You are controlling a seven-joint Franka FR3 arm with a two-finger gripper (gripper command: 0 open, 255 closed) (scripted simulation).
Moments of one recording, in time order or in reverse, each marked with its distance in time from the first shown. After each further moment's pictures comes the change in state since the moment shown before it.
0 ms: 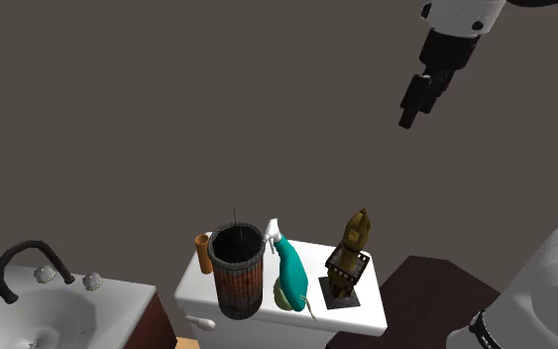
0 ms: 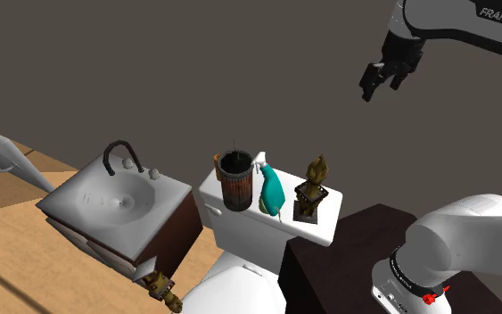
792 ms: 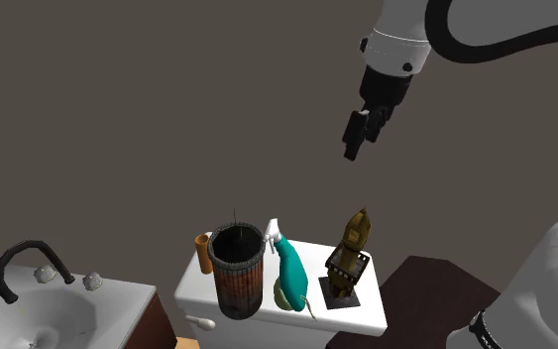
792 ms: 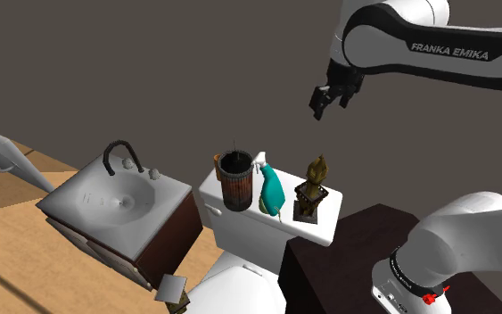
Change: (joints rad) arm 0.082 0.130 0.148 -0.051 0.104 0.189 0.116
